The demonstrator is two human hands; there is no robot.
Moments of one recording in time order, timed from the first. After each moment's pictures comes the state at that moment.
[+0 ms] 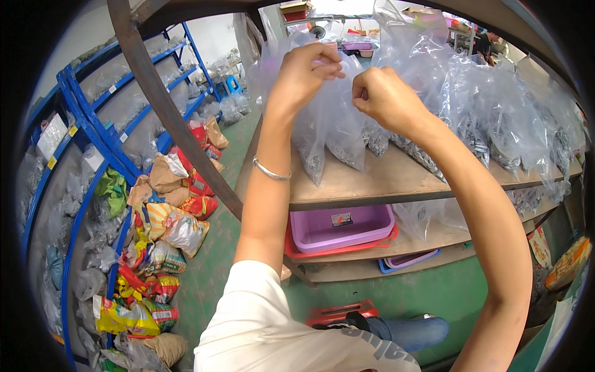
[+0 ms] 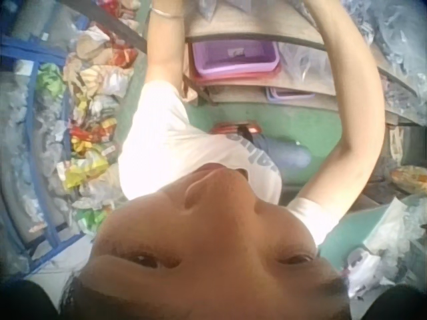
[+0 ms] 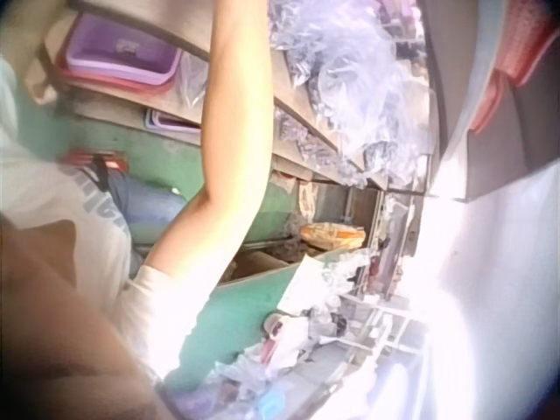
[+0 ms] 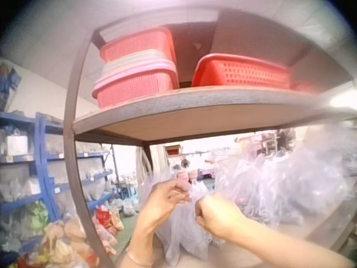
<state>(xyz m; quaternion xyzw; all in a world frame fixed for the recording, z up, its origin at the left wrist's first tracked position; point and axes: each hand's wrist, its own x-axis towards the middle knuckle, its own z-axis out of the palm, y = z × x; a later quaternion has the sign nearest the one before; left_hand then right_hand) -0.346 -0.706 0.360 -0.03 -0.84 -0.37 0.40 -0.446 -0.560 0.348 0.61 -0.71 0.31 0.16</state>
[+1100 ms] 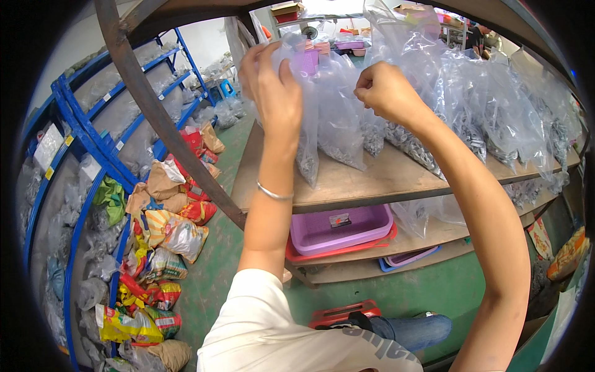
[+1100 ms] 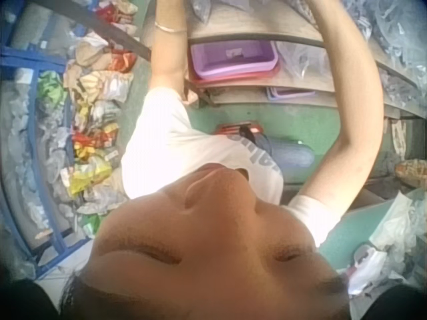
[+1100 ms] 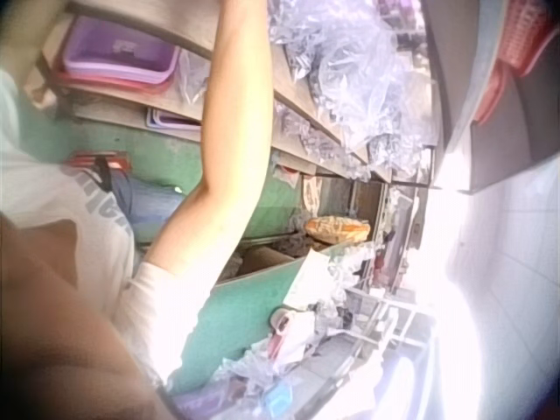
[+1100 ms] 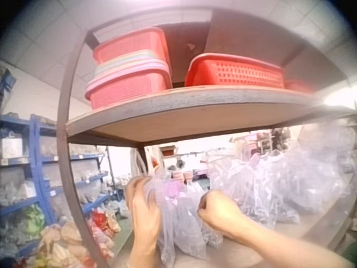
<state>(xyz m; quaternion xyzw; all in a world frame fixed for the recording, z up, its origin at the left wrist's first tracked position) -0.336 -0.690 0.335 0.14 -0.70 -0.01 0.70 -0.459 -0.562 0.352 0.54 -0.75 0.37 0.07</state>
